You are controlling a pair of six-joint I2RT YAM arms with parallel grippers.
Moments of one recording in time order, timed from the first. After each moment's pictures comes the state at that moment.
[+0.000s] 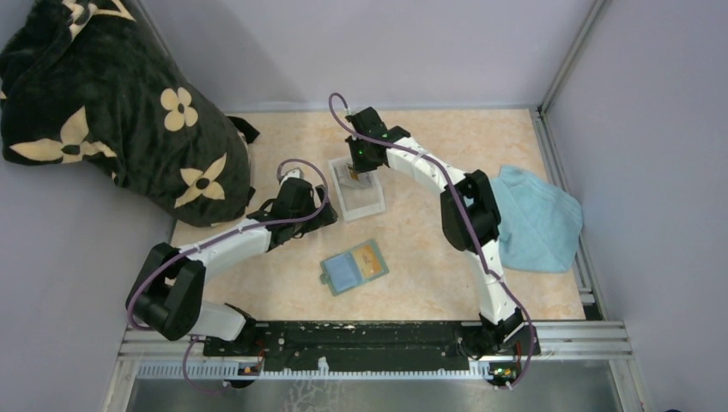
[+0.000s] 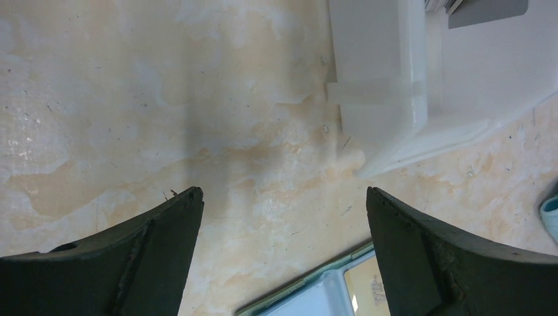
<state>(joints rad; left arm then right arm) -0.53 1.41 0.72 -0.09 -0.17 -0.72 0.63 2.22 1.97 -0.61 -0.03 0.28</state>
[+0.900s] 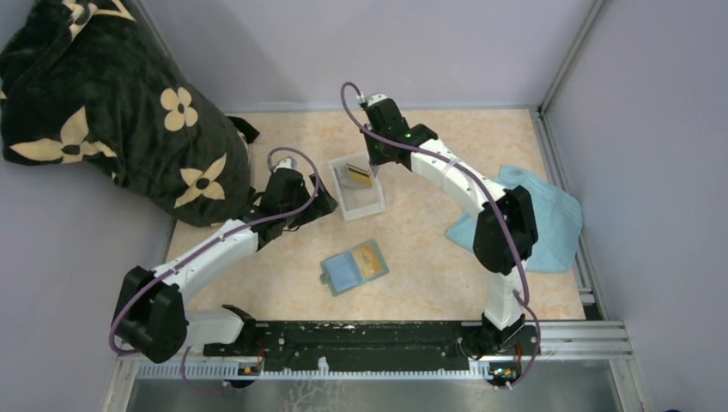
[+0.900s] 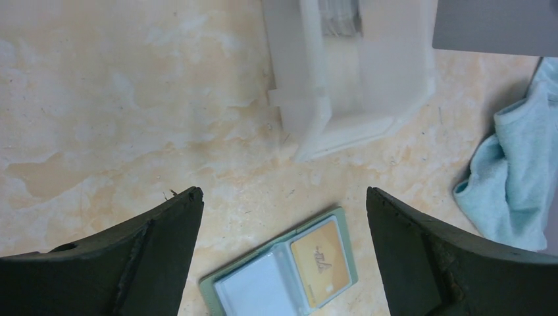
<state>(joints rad) -0.53 1.28 0.80 -0.22 -0.14 -0.77 0.64 1.93 1.78 -0.61 0.17 0.17</state>
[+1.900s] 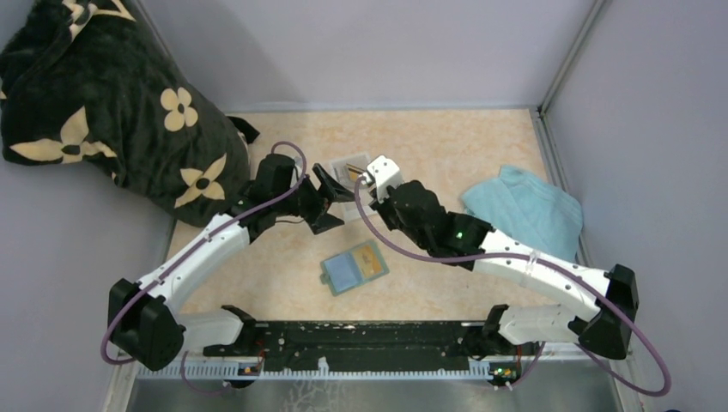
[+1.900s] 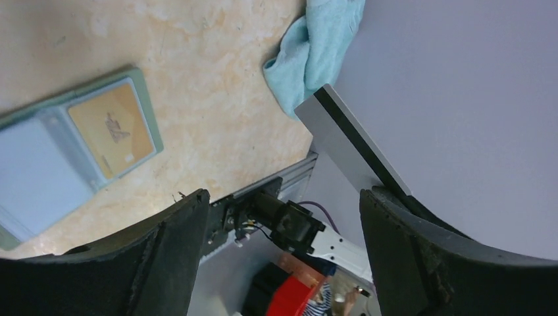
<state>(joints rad) -0.51 1.22 0.95 -0.34 0.40 -1.22 1.00 1.18 1.06 -0.31 0.39 -0.03</state>
